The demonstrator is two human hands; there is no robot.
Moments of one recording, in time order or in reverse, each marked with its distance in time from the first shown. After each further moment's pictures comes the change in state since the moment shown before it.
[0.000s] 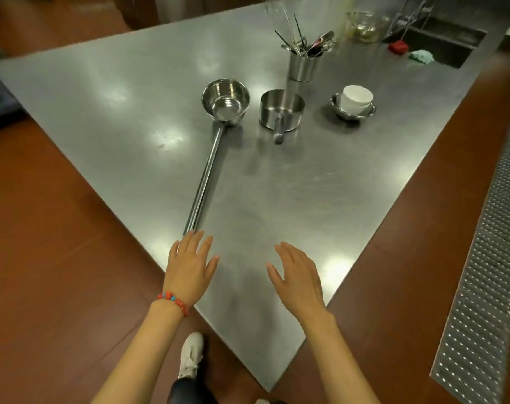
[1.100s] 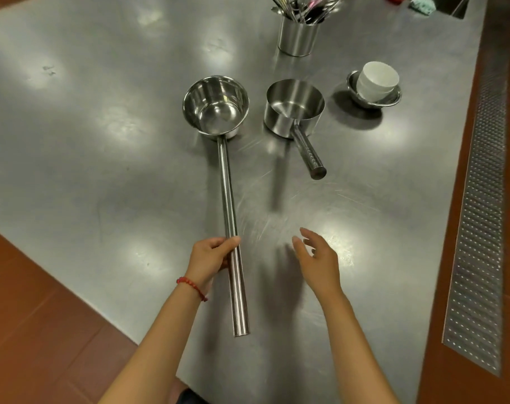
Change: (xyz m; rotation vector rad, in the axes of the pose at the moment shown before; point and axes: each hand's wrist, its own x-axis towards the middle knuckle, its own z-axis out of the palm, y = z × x) left_hand 0.244 -0.102 0.036 -1.197 -0.392 -0.668; right_hand 0.229 -0.043 0.039 0.678 0.261 0.561
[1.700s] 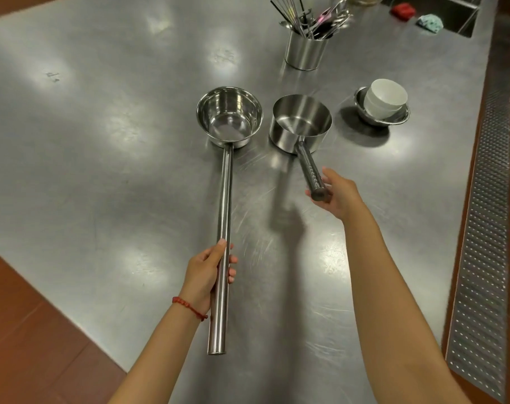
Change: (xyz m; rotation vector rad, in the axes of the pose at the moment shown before) left_hand 0.001 0.025 0.001 -0.323 -0.042 -0.063; right_hand 0.172 -0.082 -0.028 0.605 -0.105 0.350
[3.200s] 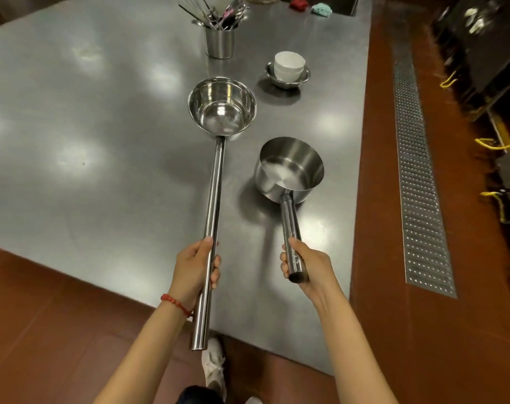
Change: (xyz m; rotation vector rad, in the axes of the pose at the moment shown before) left_hand -0.152 -0.095 -0.005 0.305 -0.195 0.144; right_hand -0.288 0.192 -0.120 0.267 0.091 0.060
